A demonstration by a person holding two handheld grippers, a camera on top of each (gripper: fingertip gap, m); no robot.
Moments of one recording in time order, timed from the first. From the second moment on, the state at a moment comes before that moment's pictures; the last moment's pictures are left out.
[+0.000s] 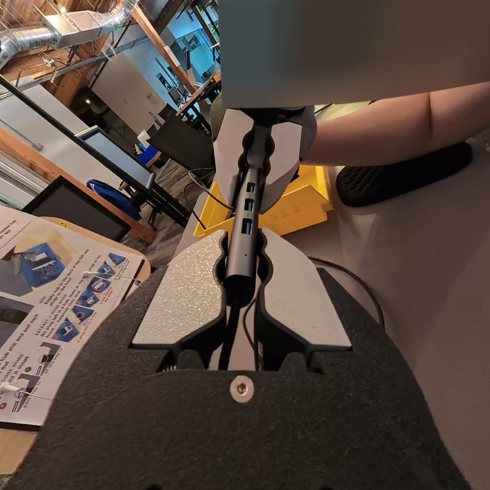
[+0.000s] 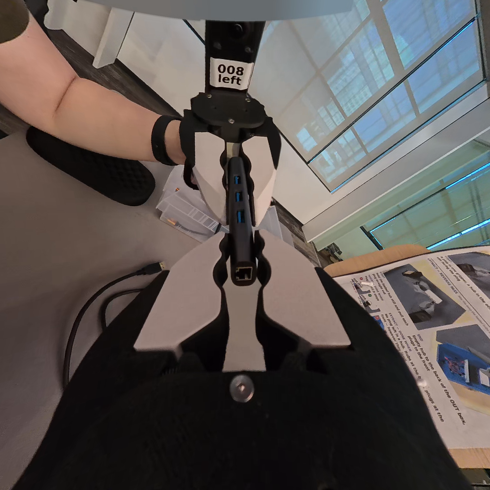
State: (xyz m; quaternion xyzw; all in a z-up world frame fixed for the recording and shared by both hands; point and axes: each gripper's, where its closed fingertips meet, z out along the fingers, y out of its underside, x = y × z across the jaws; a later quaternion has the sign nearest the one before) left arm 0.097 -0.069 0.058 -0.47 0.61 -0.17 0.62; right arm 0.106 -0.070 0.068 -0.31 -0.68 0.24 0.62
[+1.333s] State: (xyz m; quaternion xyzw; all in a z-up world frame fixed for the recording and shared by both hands) left arm 0.001 0.005 0.111 -0.56 0.41 0.02 0.72; right arm 0.022 -0.074 -0.130 -0.71 -0.56 0.24 0.36
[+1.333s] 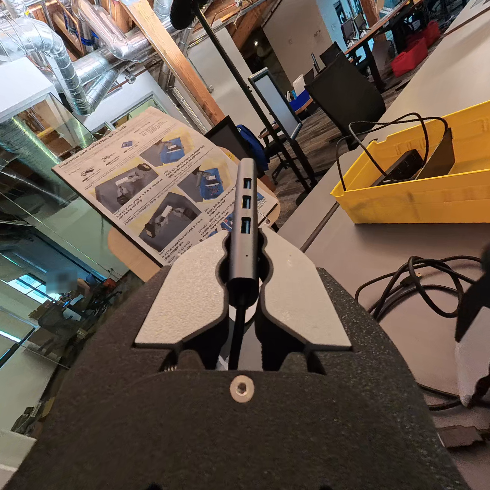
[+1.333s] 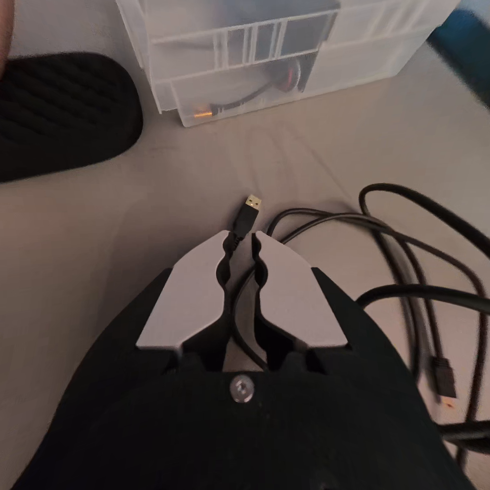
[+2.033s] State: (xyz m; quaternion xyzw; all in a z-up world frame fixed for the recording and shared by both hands) left arm 0.006 0.005 0.108 -0.56 0.41 0.03 0.72; right arm 0.016 -0.078 -0.159 -0.74 -0.55 0.22 0.32
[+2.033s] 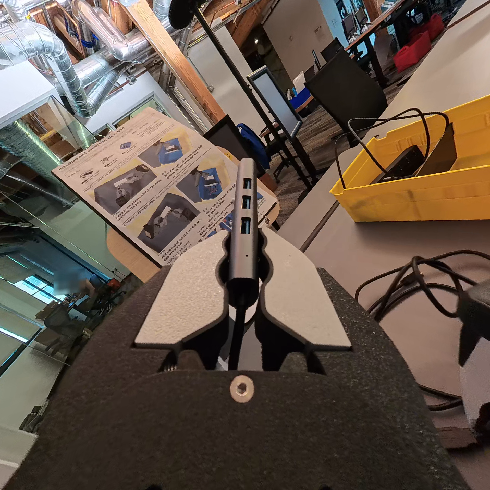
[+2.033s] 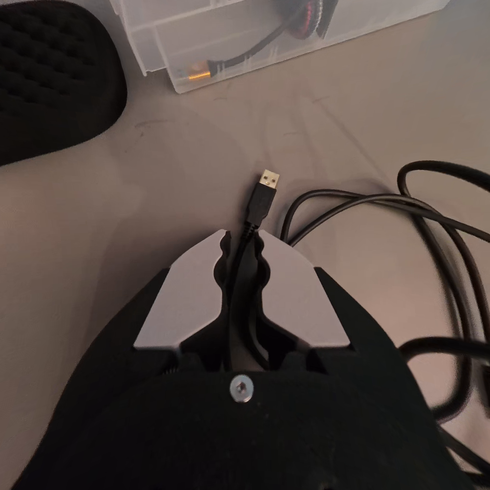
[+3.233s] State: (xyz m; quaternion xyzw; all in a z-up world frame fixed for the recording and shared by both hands) left arm 0.061 -0.006 0.077 -0.53 0.48 0.06 0.70; right arm 0.138 -0.065 0.080 -0.46 -0.63 0.44 0.44
